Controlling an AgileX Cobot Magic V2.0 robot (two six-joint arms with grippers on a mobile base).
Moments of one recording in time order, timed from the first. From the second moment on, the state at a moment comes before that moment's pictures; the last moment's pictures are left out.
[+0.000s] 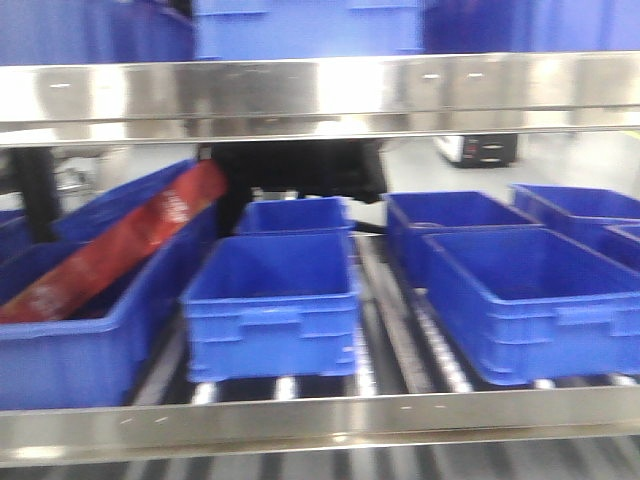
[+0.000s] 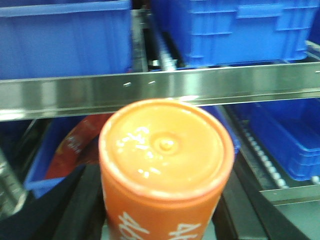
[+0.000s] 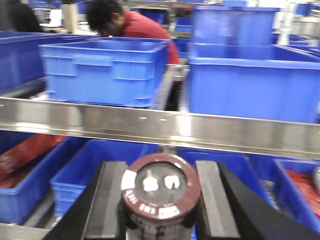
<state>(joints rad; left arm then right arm) -0.26 0.63 -0.98 0.20 0.74 -0.16 0.15 0.38 -0.89 0.12 0.69 -0.09</state>
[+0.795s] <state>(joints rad) -0.26 0.63 -0.98 0.20 0.74 -0.16 0.15 0.38 -0.89 0.12 0.69 -0.09</state>
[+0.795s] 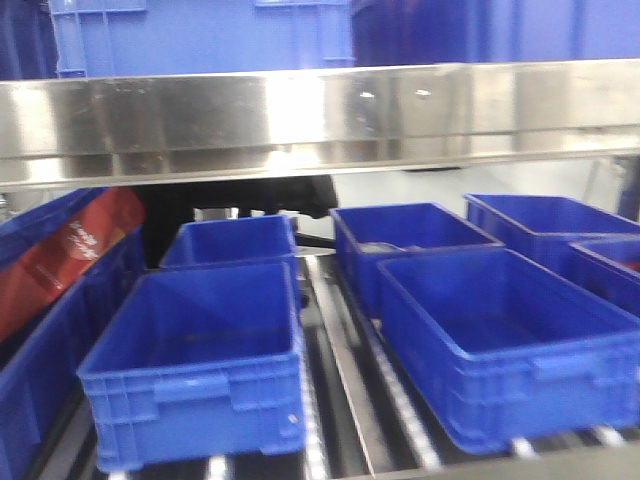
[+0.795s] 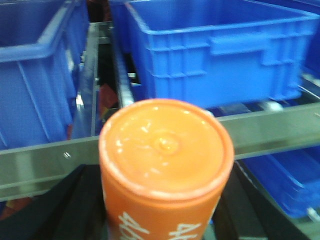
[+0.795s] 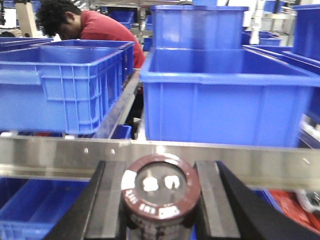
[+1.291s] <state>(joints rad) -0.26 0.63 -0.98 0.20 0.74 -0.16 0.15 0.38 -0.89 0.12 0.69 -0.09</state>
